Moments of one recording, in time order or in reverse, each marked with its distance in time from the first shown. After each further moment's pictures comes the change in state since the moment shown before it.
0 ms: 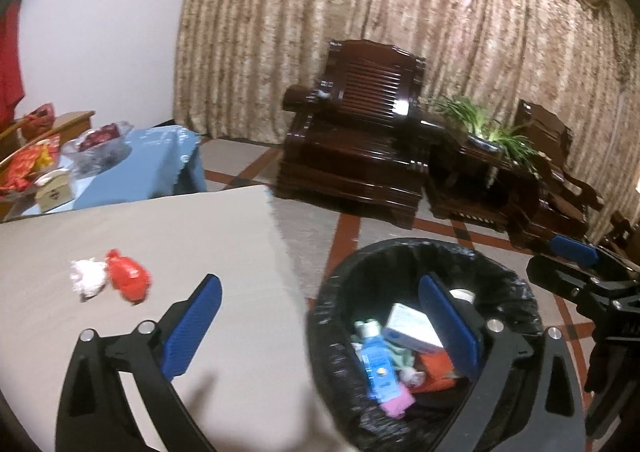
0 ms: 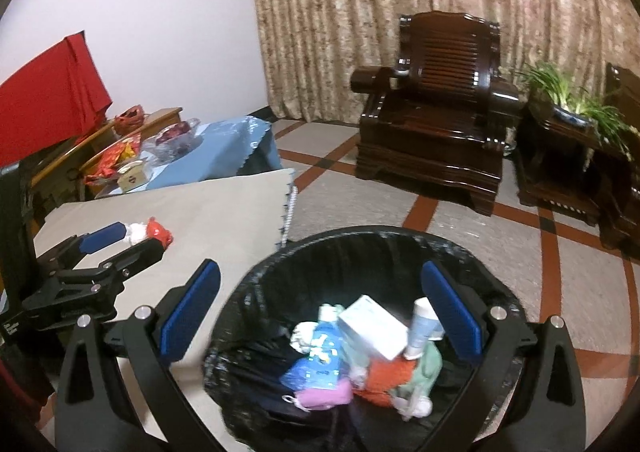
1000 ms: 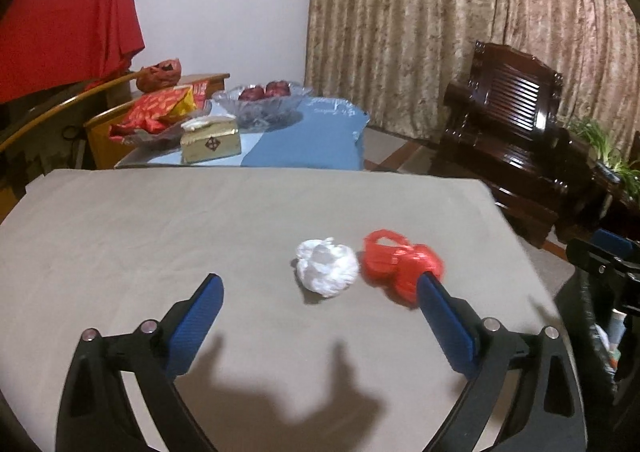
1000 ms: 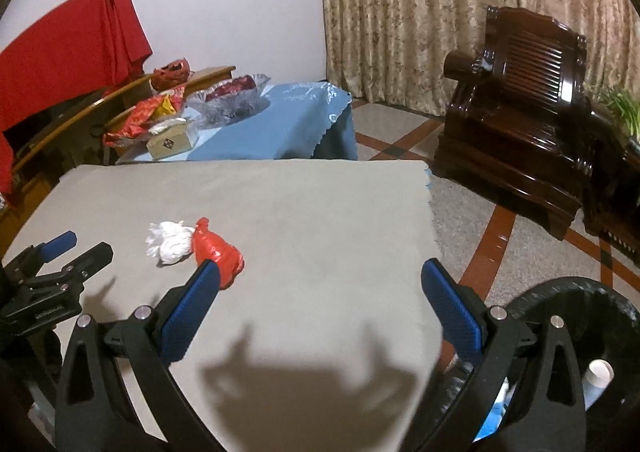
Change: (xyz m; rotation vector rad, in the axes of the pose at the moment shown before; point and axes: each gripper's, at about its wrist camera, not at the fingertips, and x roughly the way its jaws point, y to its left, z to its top) left arm 0.017 0.252 -0.034 -0.164 0.042 0.384; right arm 0.198 0.196 0.028 -0.132 0.087 0.115
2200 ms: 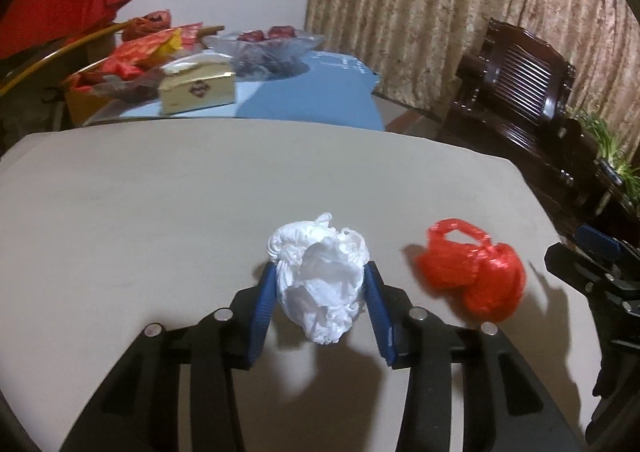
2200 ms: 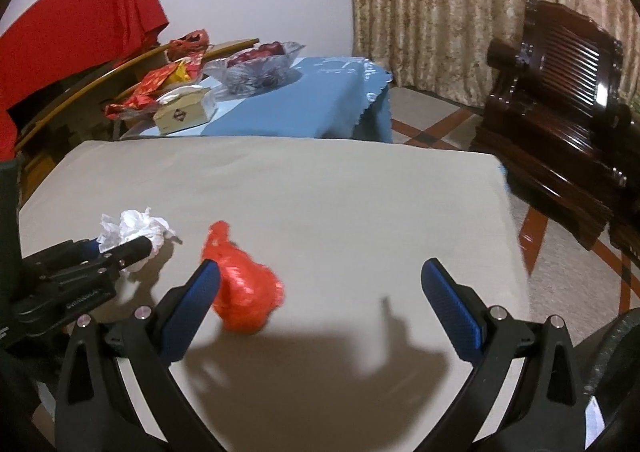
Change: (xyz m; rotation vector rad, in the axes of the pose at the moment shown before) left arm 0.079 0.039 0.000 -0.055 0.139 -0.049; right arm 0.087 0.049 0.008 -0.061 0.068 0.076
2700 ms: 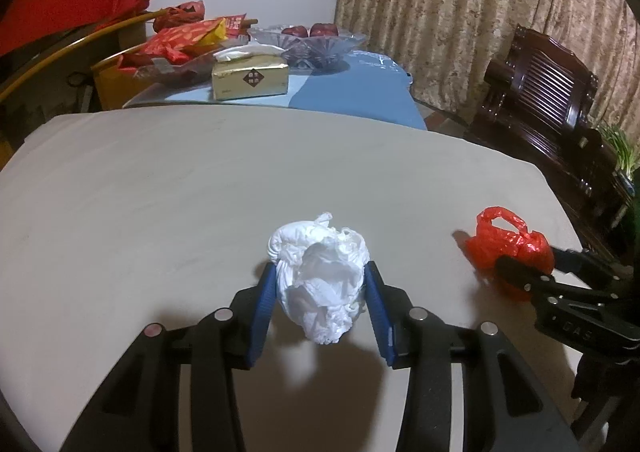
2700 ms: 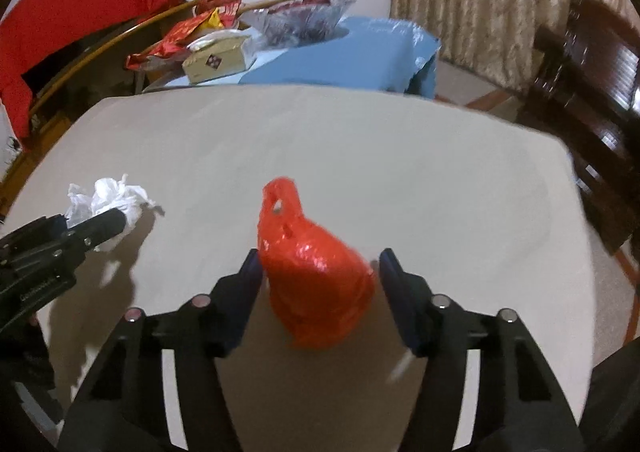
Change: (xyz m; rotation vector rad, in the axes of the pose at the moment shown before) left arm -0.018 0.035 -0.011 -0.045 0.012 0.066; right arm 0.047 0.042 -0.009 -0.060 0.142 0.093
